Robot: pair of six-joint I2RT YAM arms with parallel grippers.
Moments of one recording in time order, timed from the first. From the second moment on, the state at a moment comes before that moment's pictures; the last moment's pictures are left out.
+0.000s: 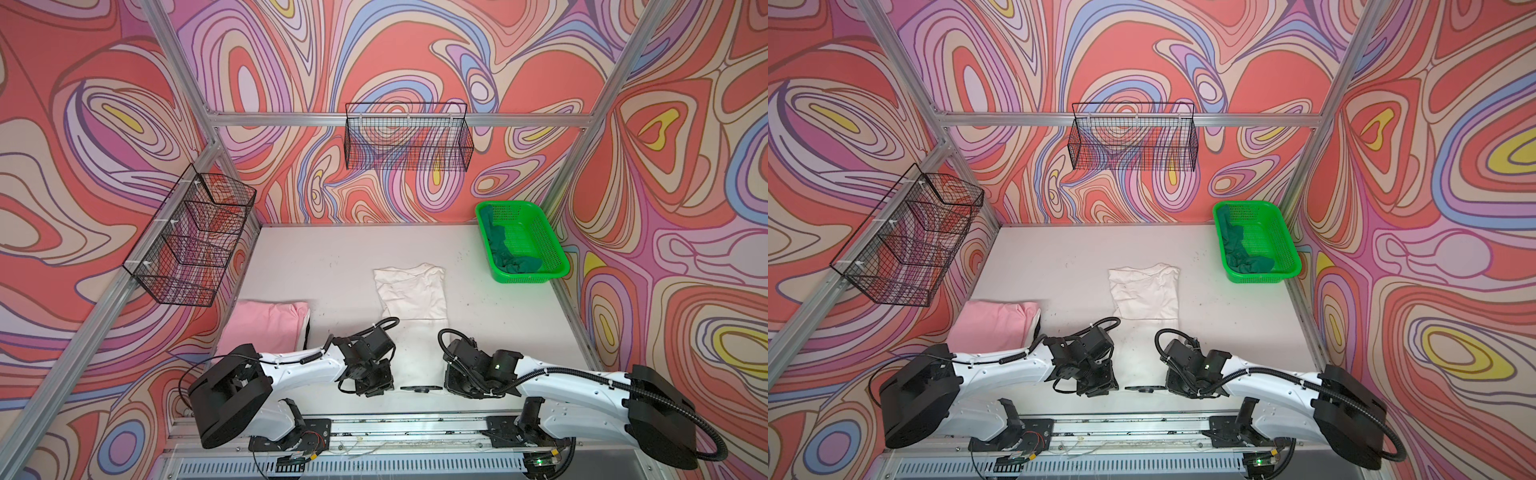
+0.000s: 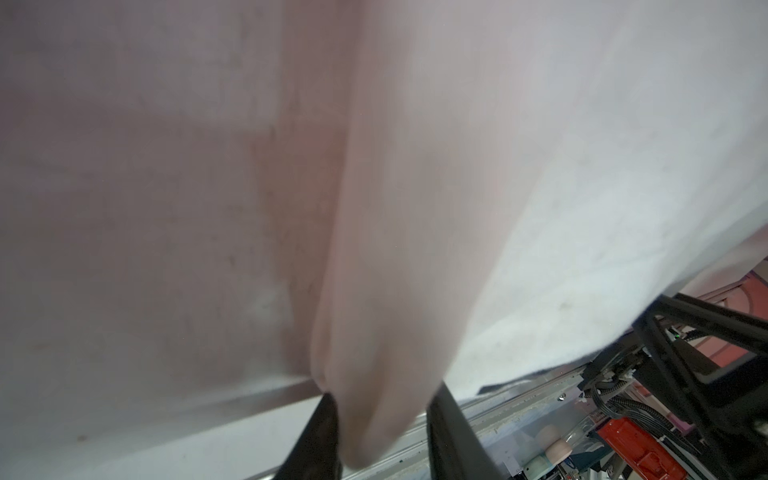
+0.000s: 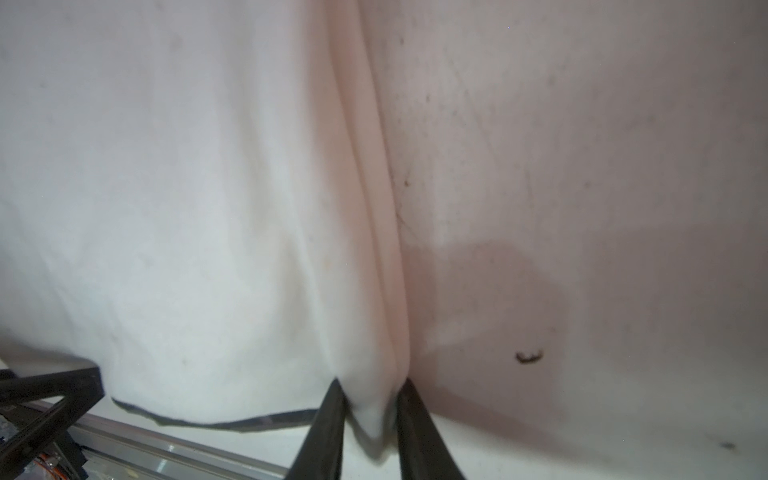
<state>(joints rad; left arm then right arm) -0.95 1.41 0.62 -0.46 0.32 -1.23 0.98 1.14 0.47 -0.55 -0.04 1.23</state>
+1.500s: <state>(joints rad) -0.91 1.11 0.90 -0.80 0.11 -1.14 0.98 1.01 0.80 -0.76 0.11 1.18</state>
